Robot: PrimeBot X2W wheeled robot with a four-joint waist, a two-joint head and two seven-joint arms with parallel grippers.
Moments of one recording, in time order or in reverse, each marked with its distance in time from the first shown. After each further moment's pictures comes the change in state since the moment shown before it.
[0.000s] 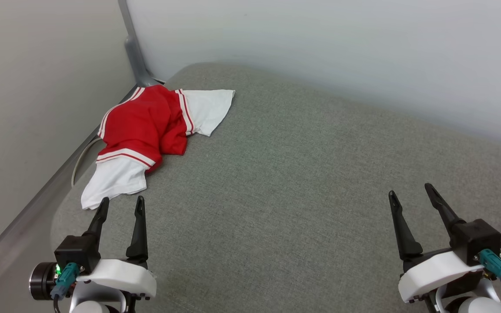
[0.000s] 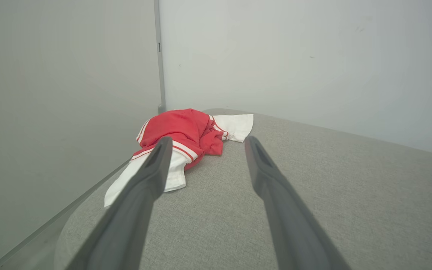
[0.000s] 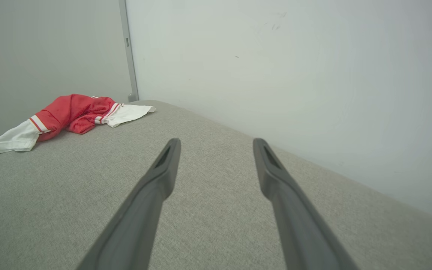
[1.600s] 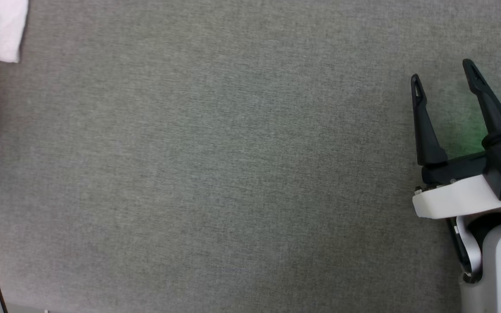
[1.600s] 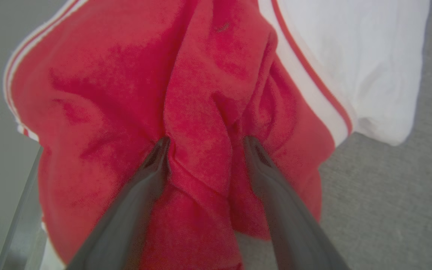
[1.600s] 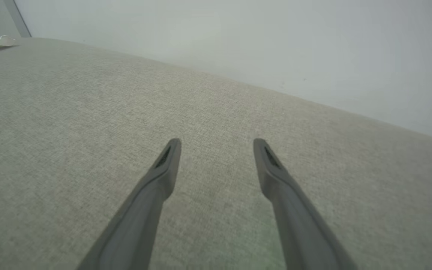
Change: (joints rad) left arm -0.760 0.679 -0.218 0.540 -0.726 -0.002 0.683; right arm -0.280 0.000 0.023 -0.242 -0.146 0.000 0.083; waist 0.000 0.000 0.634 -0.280
